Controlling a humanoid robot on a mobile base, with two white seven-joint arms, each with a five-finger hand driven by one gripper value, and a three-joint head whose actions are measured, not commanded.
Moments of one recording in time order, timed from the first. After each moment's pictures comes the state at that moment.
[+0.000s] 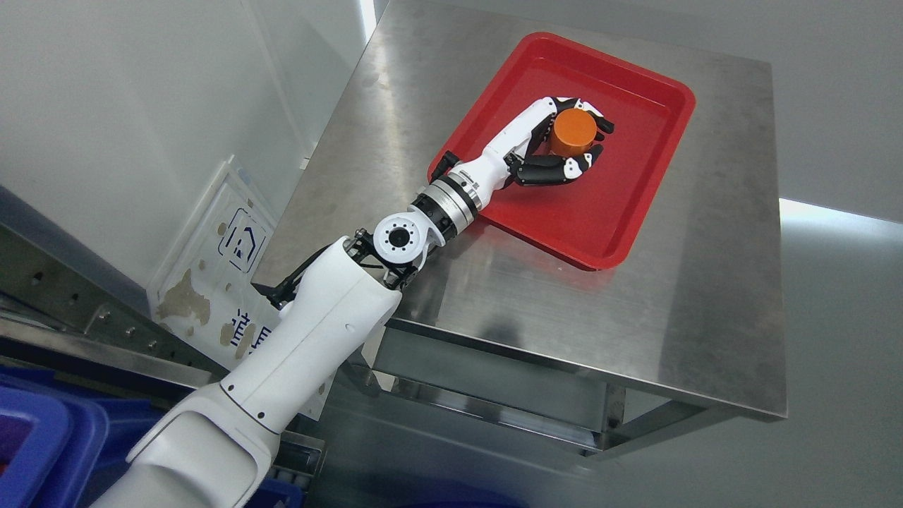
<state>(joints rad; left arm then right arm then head) -0.72 0.00 -0.73 -1.19 0.27 -0.12 -0.12 0.00 0.00 0.00 0.00 0.00 -0.02 -0.06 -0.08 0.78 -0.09</state>
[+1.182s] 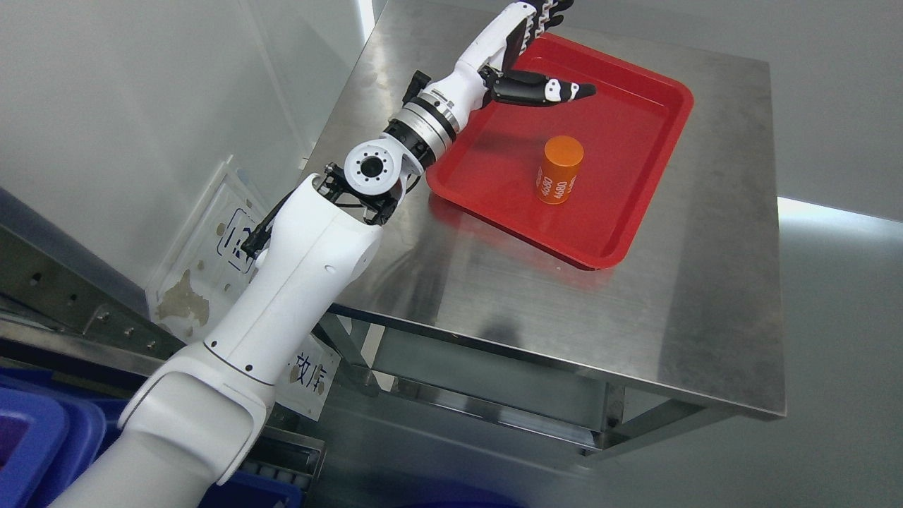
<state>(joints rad) -0.83 0.00 -0.55 -1.21 0.28 -0.02 -0.14 0.00 0.00 0.00 0.00 0.00 -0.02 -0.06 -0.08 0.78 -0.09</state>
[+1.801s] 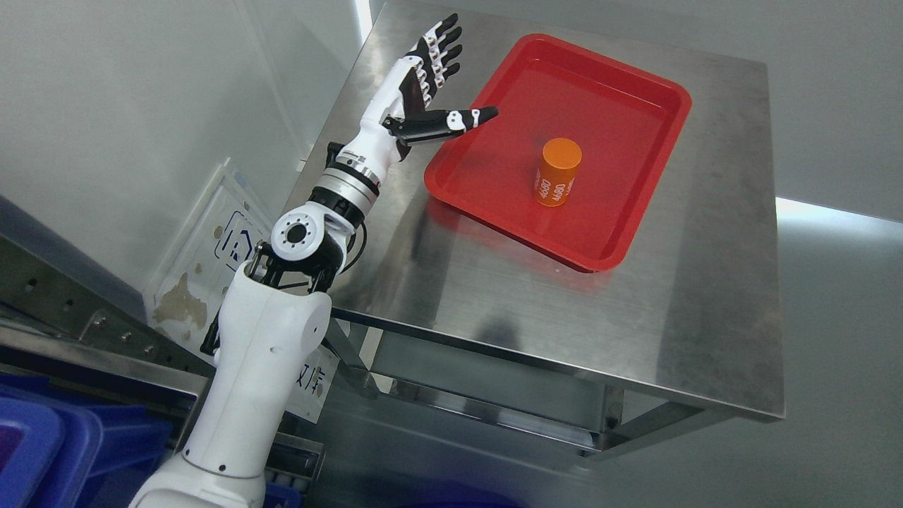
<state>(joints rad) -0.47 0.00 -0.27 -1.52 0.28 0.08 -0.13 0.00 0.00 0.00 0.00 0.00 -0.02 -0.07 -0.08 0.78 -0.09</state>
